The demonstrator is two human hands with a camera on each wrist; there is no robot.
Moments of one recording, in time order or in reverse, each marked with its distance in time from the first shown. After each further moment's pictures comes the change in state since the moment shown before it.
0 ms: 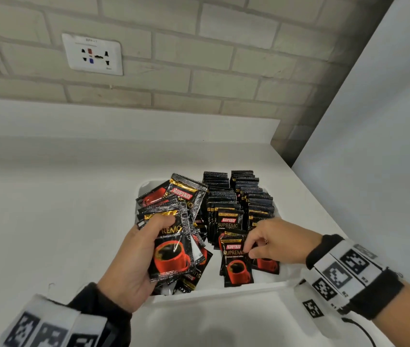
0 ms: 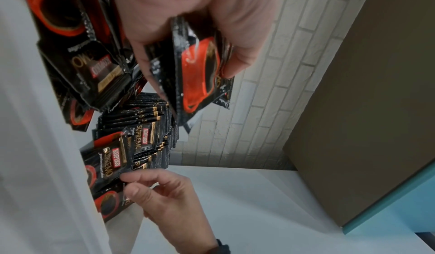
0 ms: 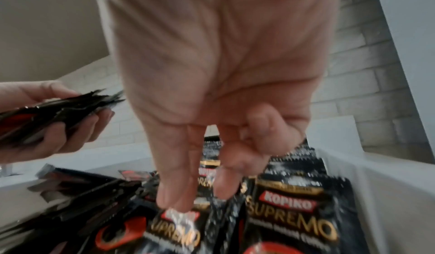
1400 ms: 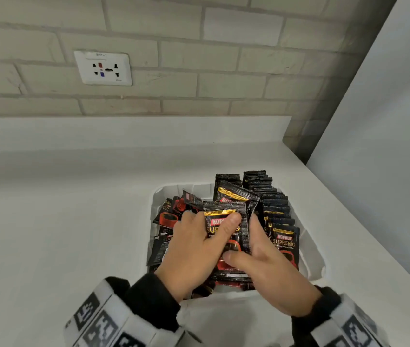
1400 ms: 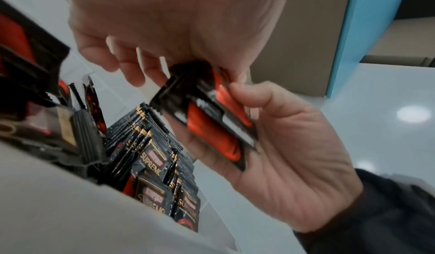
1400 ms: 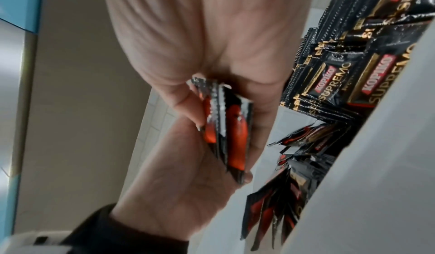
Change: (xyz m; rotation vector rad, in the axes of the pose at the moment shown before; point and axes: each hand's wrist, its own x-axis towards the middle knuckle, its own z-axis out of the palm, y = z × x) left_hand 0.021 -0.016 0.020 1.006 -0.113 0.509; right_hand -0.014 -0.079 0.042 1.266 0.283 -0.158
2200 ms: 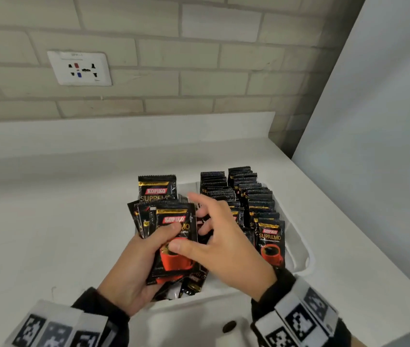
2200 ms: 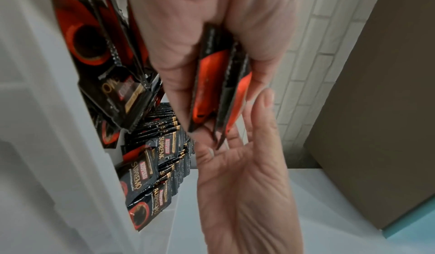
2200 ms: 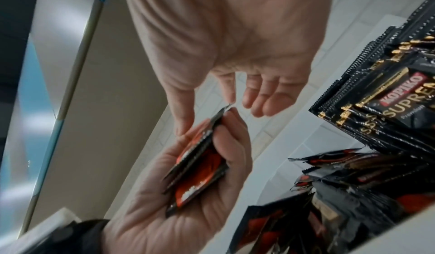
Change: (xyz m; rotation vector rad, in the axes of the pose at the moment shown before) left_hand -0.018 -0.002 -0.031 -1.087 -0.072 -0.397; right_hand 0.016 -0.016 0.017 -0.392 0.097 -0.204
